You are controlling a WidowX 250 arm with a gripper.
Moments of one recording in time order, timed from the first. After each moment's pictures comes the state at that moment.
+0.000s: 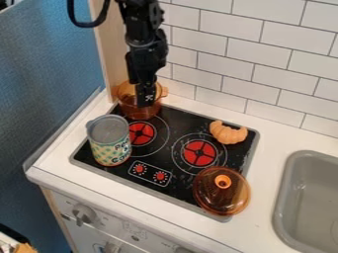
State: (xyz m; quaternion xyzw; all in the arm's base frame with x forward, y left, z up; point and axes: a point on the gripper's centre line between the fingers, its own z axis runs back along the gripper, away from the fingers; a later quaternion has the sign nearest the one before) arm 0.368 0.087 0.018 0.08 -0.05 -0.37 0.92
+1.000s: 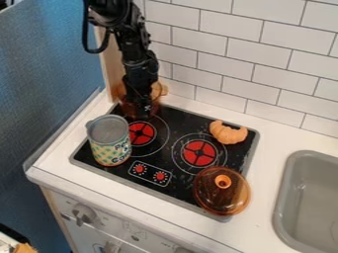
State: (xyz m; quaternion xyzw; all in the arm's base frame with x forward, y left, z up) arm 0.400 0.114 -0.043 0.04 -0.05 -0.34 0.94
